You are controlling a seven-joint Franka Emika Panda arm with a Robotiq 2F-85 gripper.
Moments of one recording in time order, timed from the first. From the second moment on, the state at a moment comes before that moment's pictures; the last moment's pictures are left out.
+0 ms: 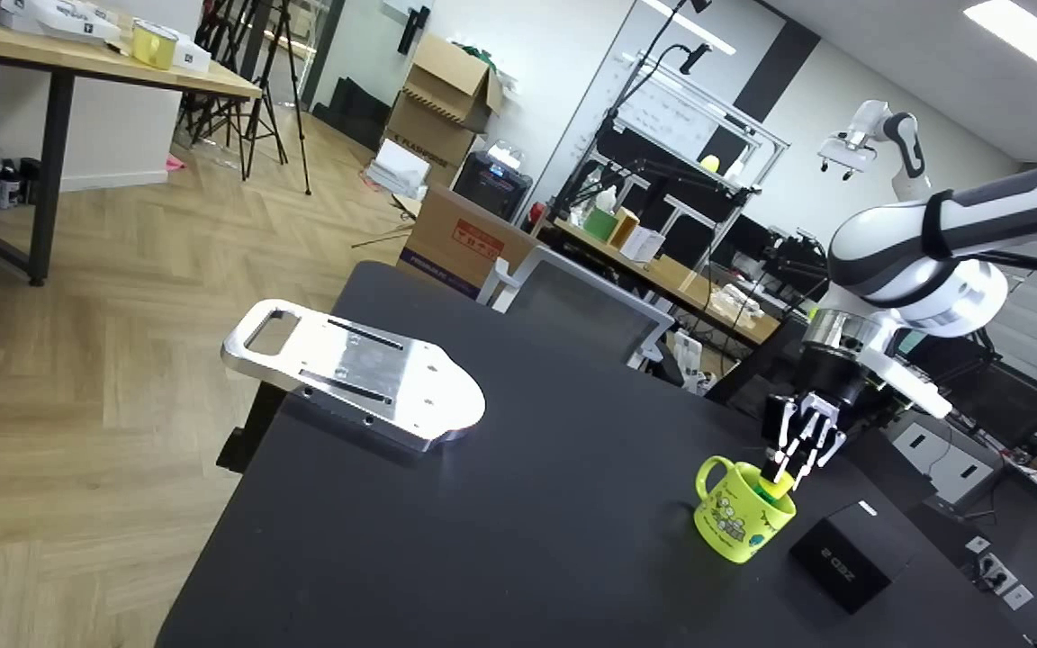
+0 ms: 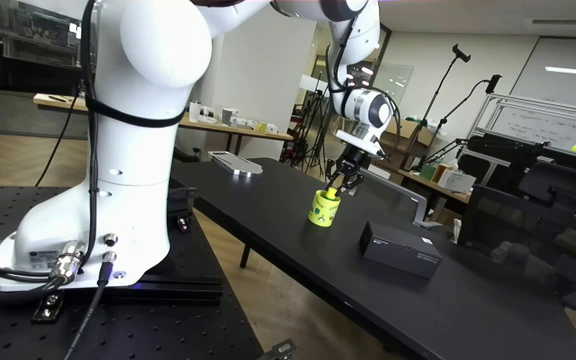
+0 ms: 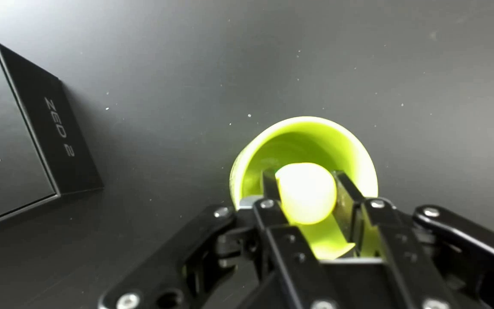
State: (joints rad) arm 0.13 0.74 0.07 -1.48 -0.05 1.84 -0.23
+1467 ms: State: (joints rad) arm -0.01 0.53 0.07 -1.50 -0.04 1.79 -0.32
